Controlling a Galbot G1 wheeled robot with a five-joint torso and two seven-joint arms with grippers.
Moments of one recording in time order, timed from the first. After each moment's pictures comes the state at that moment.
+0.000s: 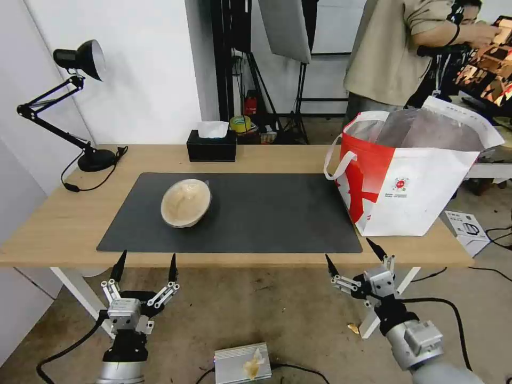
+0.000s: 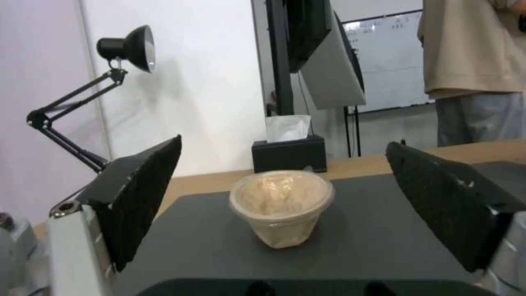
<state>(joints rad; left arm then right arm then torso) 1.88 -1.47 -0.60 -2.24 0.03 -0.44 -0.05 -1.77 1.07 0.53 2.31 0.07 -0.02 0.07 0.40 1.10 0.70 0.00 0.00</state>
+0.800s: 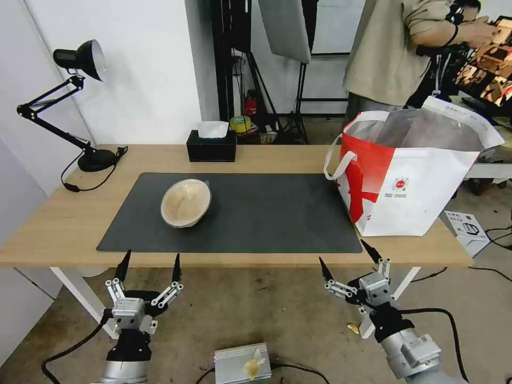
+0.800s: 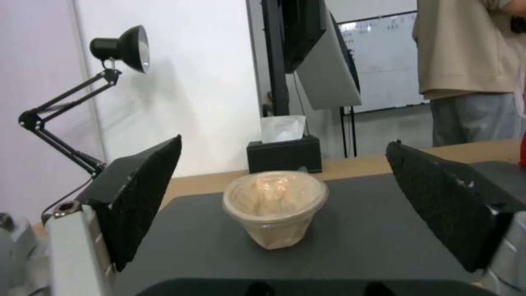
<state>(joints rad) 1.88 -1.46 -0.58 -2.24 0.04 -0.44 -0.04 -1.79 1.09 0.50 2.31 0.02 0.06 0.06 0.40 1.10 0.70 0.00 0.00</state>
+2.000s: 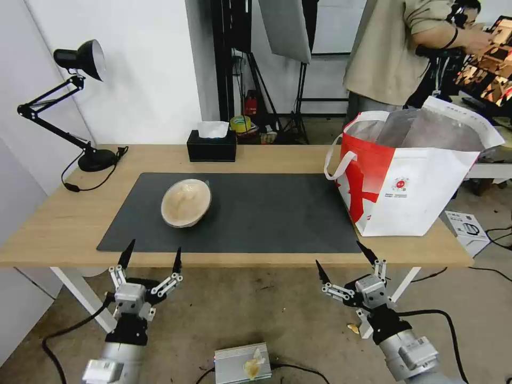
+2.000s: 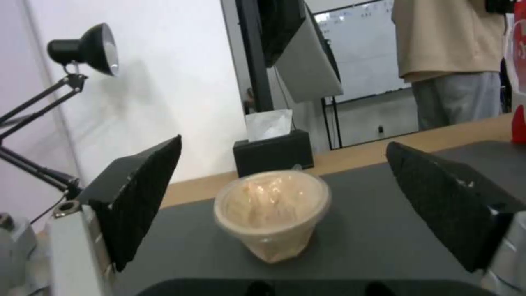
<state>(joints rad) 1.73 -1.27 -0.59 -2.19 -0.05 -0.32 -0.06 -1.80 1.09 0.50 2.31 0.01 0.07 0.05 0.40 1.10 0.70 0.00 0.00</state>
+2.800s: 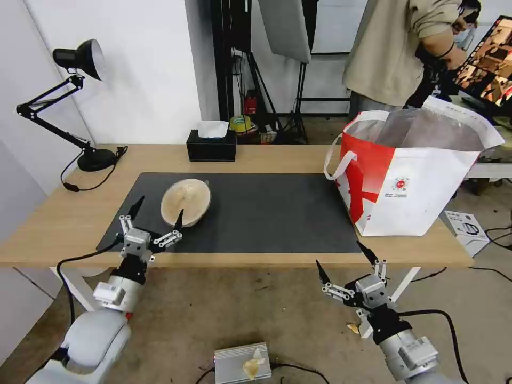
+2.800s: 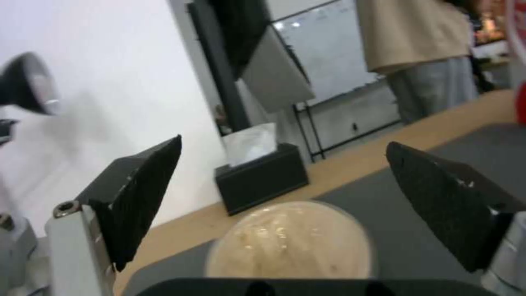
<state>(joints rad) 1.37 -0.93 -0.44 -1.98 -0.18 -0.27 -0.12 -1.80 1.09 0.50 2.31 0.01 0.07 0.05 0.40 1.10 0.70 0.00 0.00</state>
